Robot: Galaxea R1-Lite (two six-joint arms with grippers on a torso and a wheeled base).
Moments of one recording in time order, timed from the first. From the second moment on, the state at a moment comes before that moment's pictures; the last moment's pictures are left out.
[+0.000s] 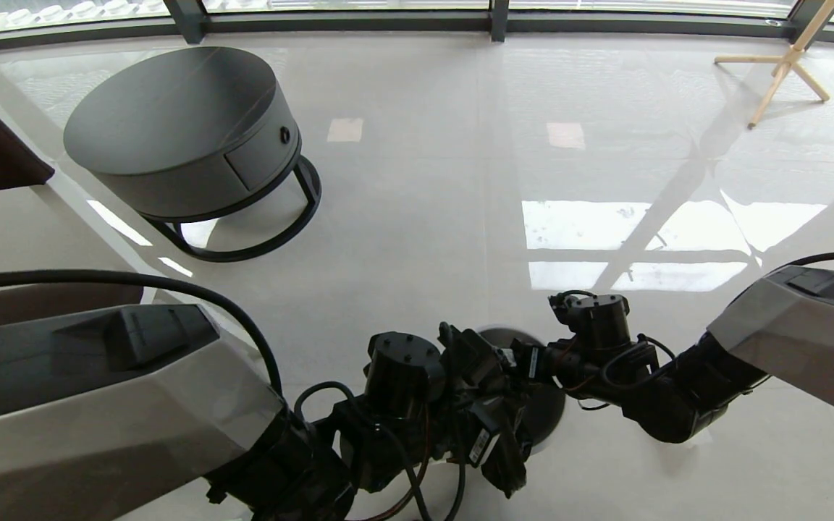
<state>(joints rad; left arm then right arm) -0.79 2.10 -0.78 -0.97 -0.08 0.17 0.50 2.22 -1.00 -0.76 0.09 0.46</state>
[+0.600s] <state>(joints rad) -0.77 2.16 -0.87 -0.96 -0.08 0.17 0.49 2.31 -1.04 -0.79 0.09 0.46</state>
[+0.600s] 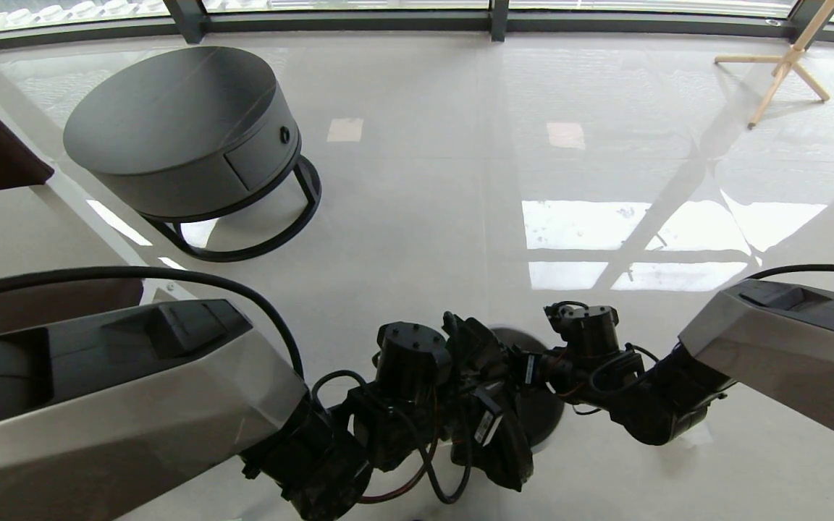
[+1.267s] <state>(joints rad) -0.76 2.21 -0.92 -0.96 -0.08 0.17 0.44 2.37 -1.08 -0.84 0.08 0.45</state>
